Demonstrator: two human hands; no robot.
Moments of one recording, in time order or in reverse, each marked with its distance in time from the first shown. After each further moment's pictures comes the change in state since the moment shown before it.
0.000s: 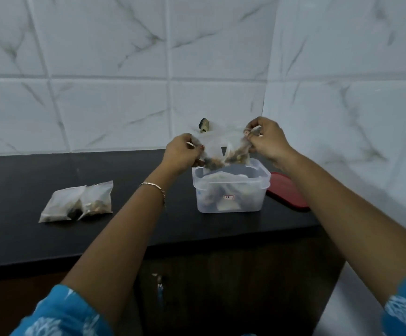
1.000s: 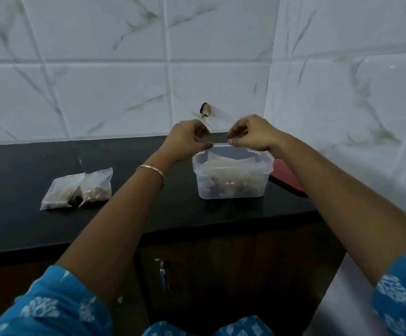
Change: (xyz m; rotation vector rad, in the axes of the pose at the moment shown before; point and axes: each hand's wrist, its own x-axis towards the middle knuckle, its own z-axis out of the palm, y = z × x) left_hand 0.006 0.001 0.001 0.549 -0.097 0.264; right_hand 0.003 0.004 0.014 -0.329 -0.402 -0.053
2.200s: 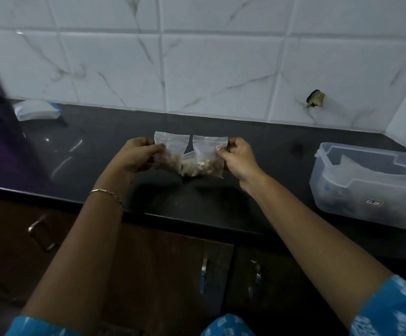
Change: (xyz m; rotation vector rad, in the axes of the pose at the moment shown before) left_hand -0.154 -0.226 -0.148 -0.580 0.356 -0.815; right_hand 0.050 -0.152 0.260 0.865 -0.073 0.126
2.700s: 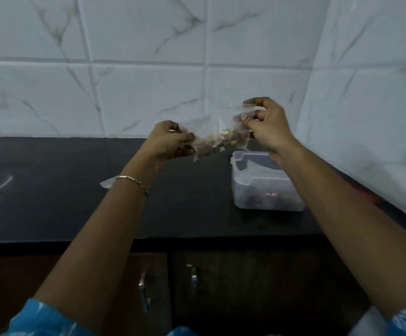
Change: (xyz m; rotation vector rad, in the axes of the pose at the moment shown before) left_hand -0.060 0.110 0.168 -0.242 -0.344 0.204; right_hand -0.059 -0.113 -0.187 -0.100 0.262 -0.314
